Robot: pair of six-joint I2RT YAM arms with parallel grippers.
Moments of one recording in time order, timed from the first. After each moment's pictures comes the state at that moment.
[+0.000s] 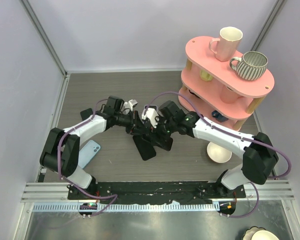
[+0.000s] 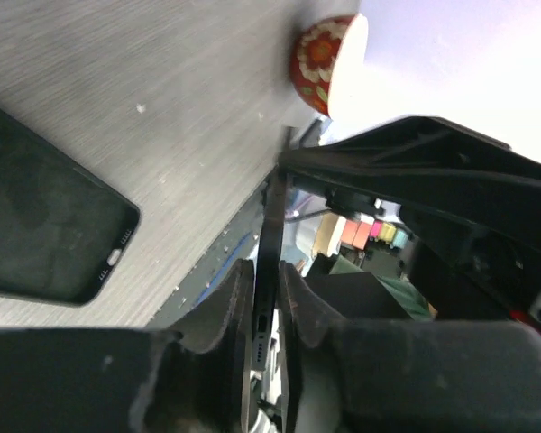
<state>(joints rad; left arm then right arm) -0.39 1.57 0.91 -0.21 0.93 -0.79 0.82 1.48 1.12 -0.50 -0.31 -0.30</state>
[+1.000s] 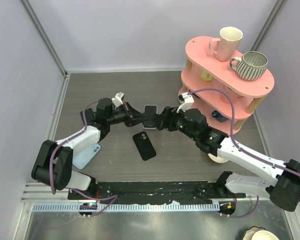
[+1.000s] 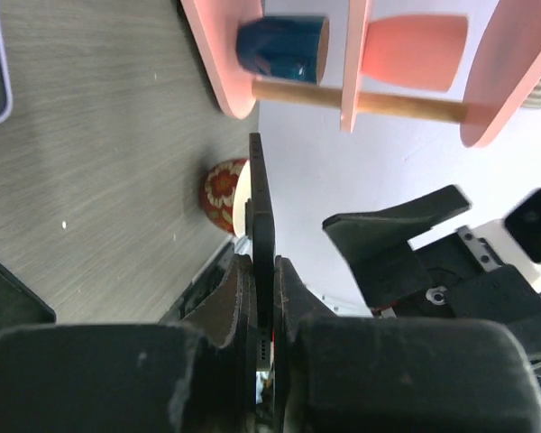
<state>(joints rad) -0.36 1.43 0.73 0.36 0.77 -1.27 0.83 1.10 0.83 -0.02 0.12 0.53</state>
